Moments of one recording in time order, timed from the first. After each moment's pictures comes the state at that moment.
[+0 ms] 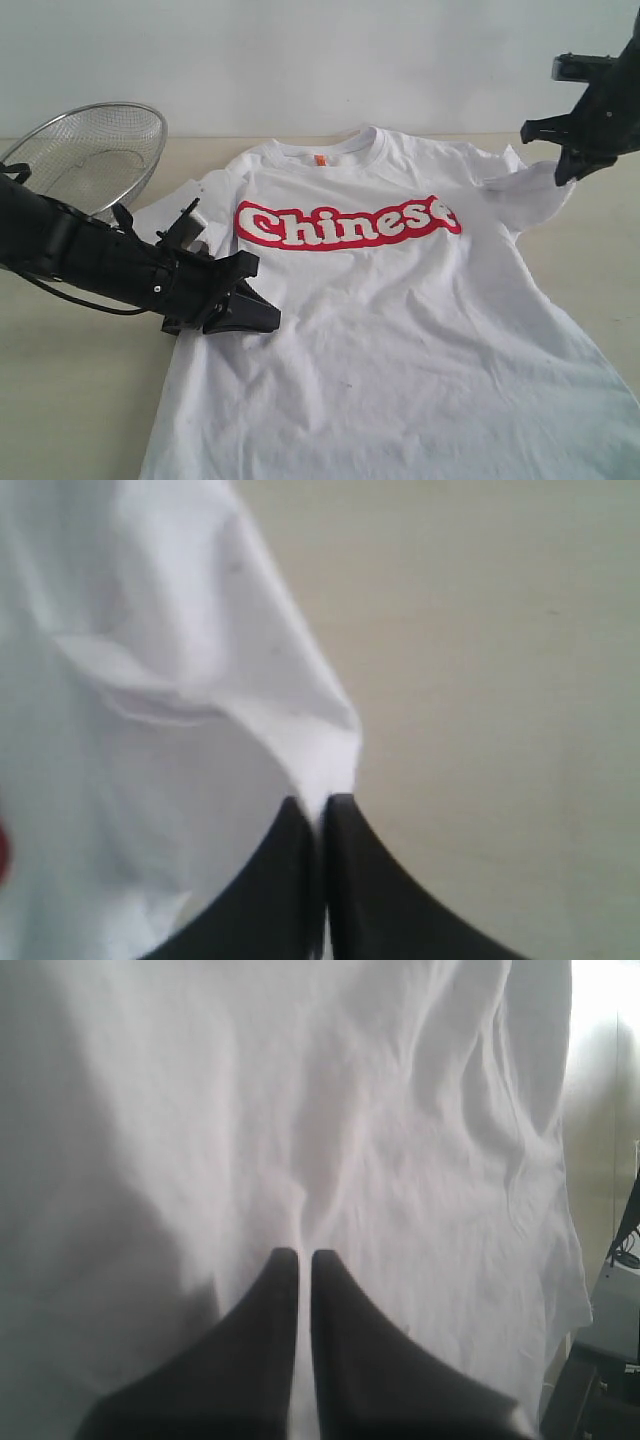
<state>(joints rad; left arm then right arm) -0.22 2.12 -0.97 -1.52 0.84 1.18 -0.22 2.28 -1.90 0.16 0.99 -0.15</state>
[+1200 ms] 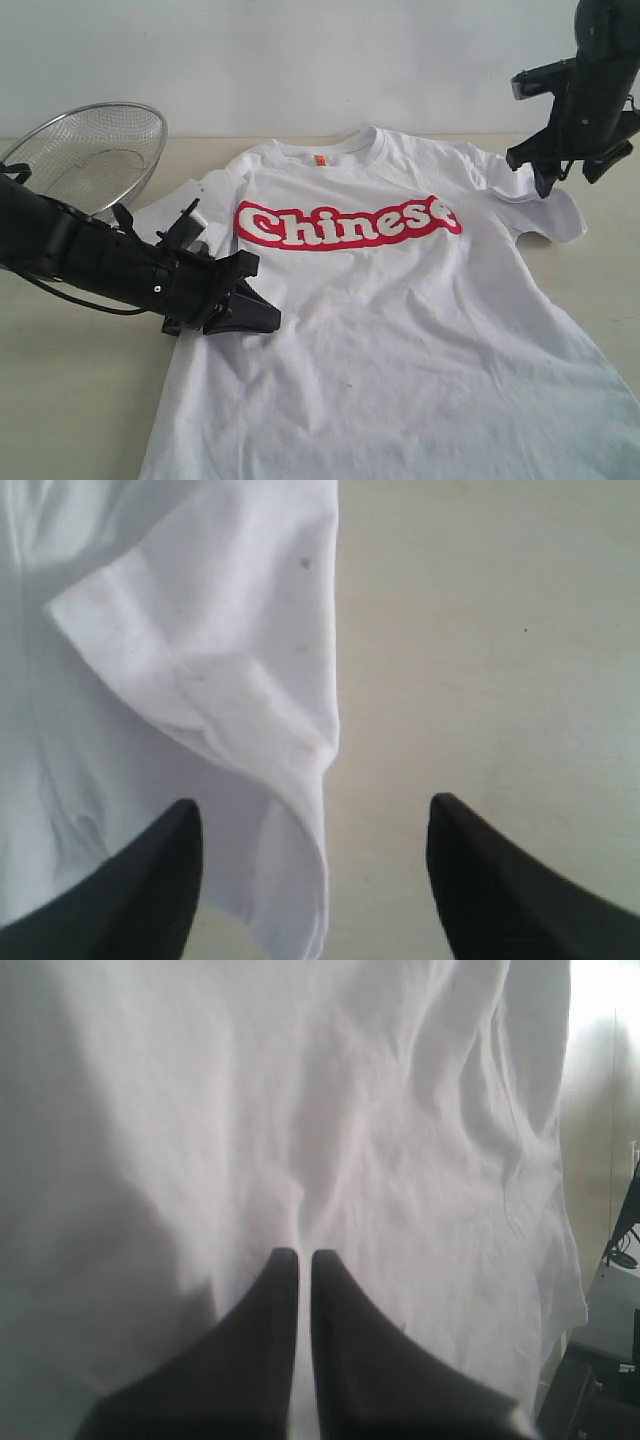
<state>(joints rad) -0.22 2.12 -0.97 -1.52 0.84 1.17 -0.11 2.28 -1.90 -0.19 1.03 -0.11</state>
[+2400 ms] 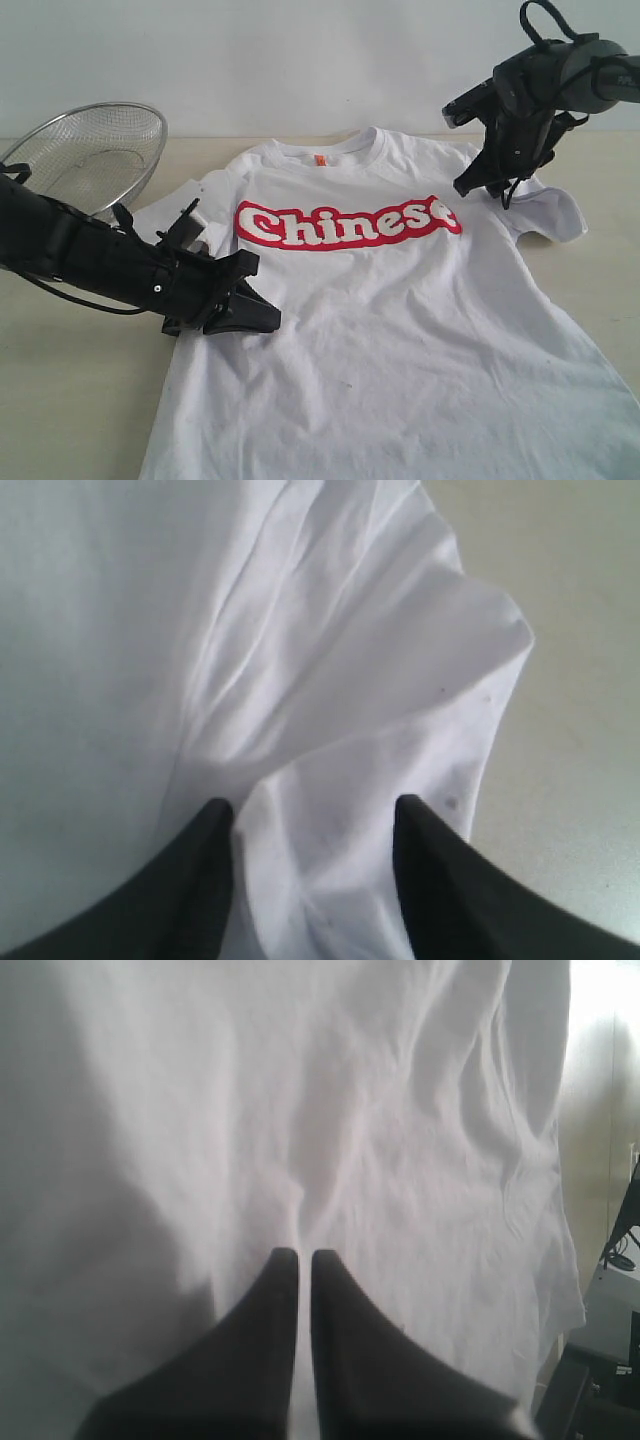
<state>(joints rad) -0.22 2.12 -0.97 -1.52 0.84 1.16 0.02 2.39 -1.90 -0.39 0.76 -0.07</state>
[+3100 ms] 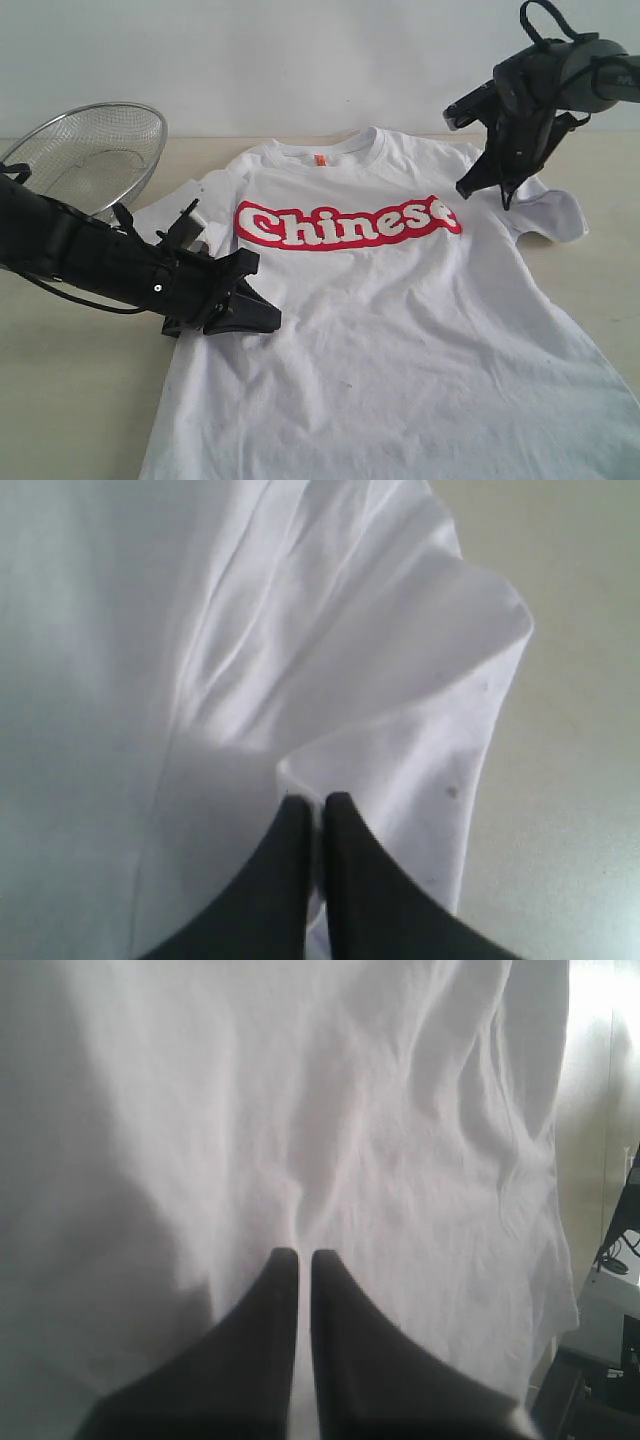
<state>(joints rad) -0.22 2.12 -0.97 -1.52 0.85 1.15 0.02 2.39 -1.91 -0.39 0.78 -0.09</state>
